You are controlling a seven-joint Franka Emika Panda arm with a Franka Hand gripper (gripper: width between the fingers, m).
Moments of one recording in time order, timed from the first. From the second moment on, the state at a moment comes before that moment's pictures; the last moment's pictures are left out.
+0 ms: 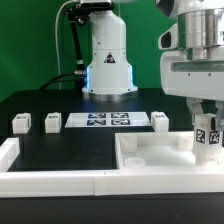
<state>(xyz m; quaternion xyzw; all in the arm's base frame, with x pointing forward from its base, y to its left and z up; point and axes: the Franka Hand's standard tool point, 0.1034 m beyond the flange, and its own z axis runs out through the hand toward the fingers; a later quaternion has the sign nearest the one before) 0.617 0.122 0.081 -0.84 0.54 -0.05 0.05</state>
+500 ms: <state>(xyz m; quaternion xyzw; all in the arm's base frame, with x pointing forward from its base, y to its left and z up) 0.617 0.126 0.081 -0.93 0.37 -0.05 0.04</state>
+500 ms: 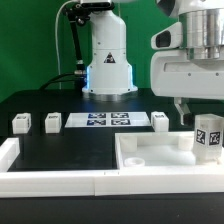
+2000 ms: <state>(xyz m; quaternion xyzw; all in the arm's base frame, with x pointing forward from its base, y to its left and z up) 0.620 0.121 0.081 -1.00 -0.07 -0.06 0.01</state>
